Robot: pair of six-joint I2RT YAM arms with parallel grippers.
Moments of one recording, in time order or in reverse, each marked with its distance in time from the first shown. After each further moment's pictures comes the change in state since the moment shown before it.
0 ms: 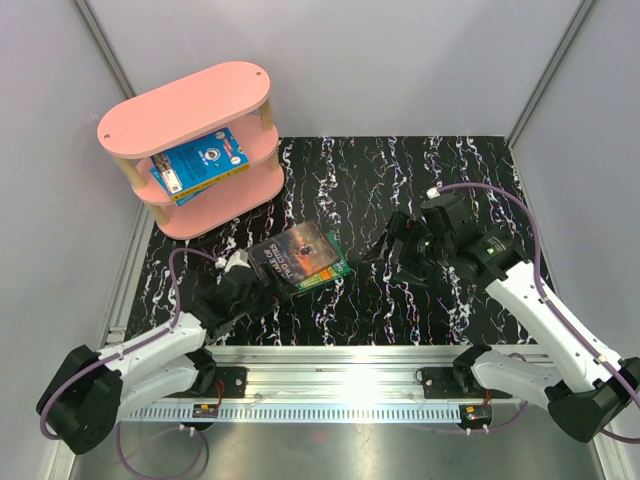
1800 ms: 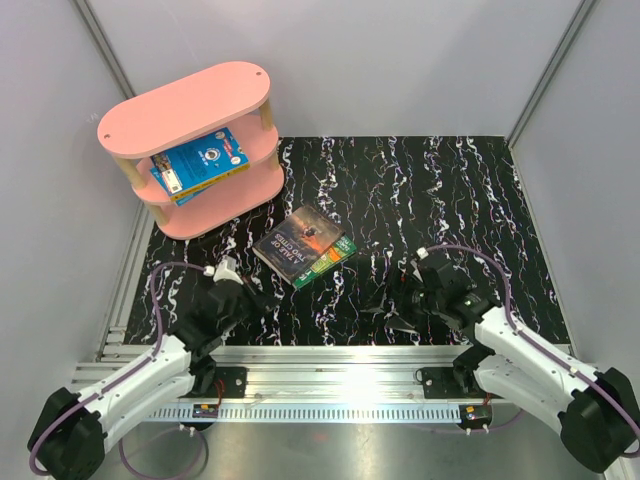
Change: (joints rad) left arm 0.015 -0.279 -0.118 -0.021 -0.018 0.013; right arm -0.001 -0.202 -0.697 0.483 -0.180 0.086
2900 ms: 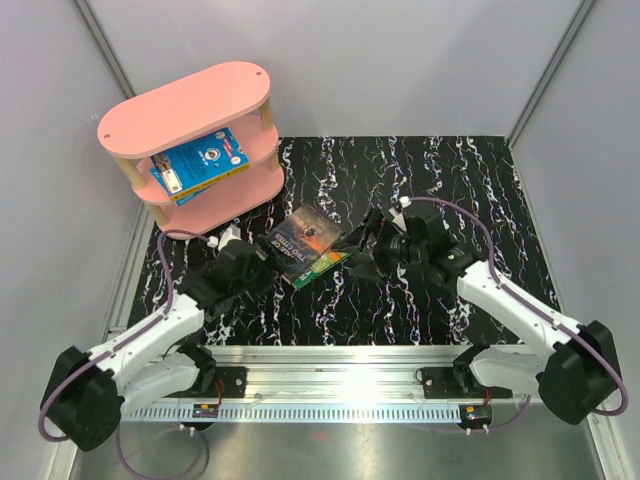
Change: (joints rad) left arm 0.032 0.294 0.360 -0.149 -0.040 -0.077; right arm 0.000 0.315 0.371 0.228 -0.105 0.222
